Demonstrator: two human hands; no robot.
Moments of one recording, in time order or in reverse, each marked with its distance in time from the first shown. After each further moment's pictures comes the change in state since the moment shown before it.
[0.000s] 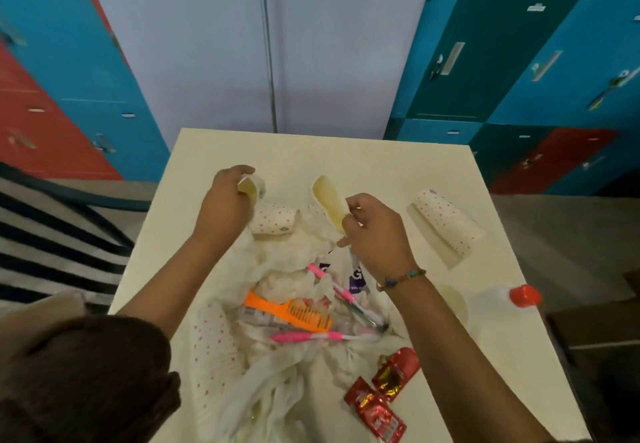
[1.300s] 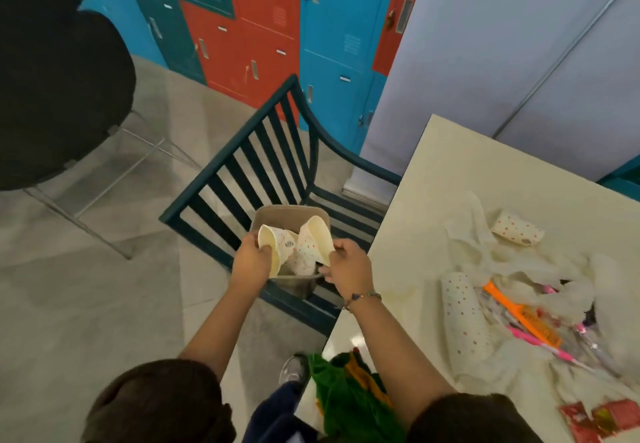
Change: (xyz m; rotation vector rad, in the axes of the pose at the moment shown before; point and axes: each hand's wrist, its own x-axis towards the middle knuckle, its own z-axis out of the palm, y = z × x) left_hand -0.221 -0.305 -0.264 -0.332 0.174 -0.886; right_hand -0.171 -0.150 0.410 -0.052 -0.497 0.191
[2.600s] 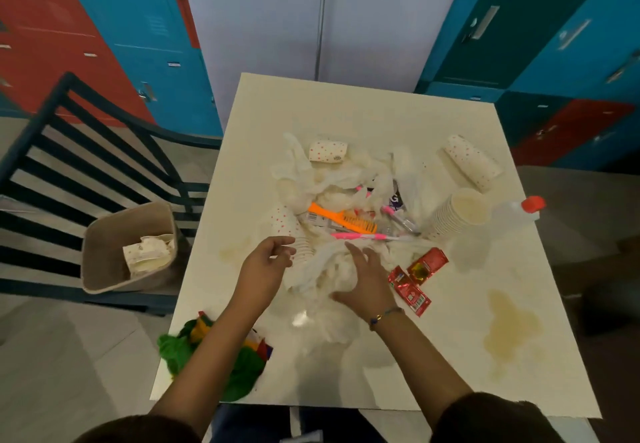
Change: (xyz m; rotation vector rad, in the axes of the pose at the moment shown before) left_hand -0.222 0.058 0.211 0.005 -0.550 0.372; right_hand -0.119 0.236 -0.240 -0.323 0.210 0.071
